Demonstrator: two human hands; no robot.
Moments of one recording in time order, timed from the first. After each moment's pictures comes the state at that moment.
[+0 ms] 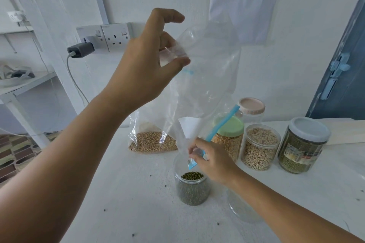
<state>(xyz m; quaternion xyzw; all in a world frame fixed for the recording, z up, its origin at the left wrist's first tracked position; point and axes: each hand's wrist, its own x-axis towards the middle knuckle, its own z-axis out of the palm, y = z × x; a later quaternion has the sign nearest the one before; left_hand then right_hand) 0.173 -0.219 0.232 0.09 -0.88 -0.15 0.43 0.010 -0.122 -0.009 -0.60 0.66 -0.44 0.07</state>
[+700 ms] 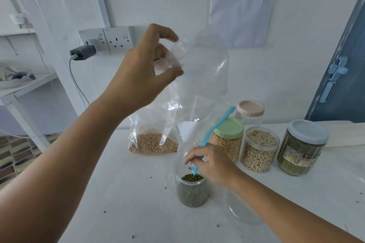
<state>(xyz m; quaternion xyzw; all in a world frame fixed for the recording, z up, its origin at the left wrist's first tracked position) 0.179 -0.232 0.224 0.09 -0.89 -0.17 0.42 0.009 -0.124 -0.007 -0.60 0.66 -0.44 0.11</state>
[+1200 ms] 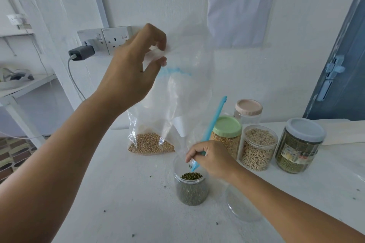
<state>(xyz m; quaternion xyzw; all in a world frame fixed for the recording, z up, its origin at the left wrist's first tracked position) 0.187 -0.244 0.223 0.08 -0.88 -0.09 0.46 0.007 -0.123 0.003 -0.57 0.67 -0.44 0.15</state>
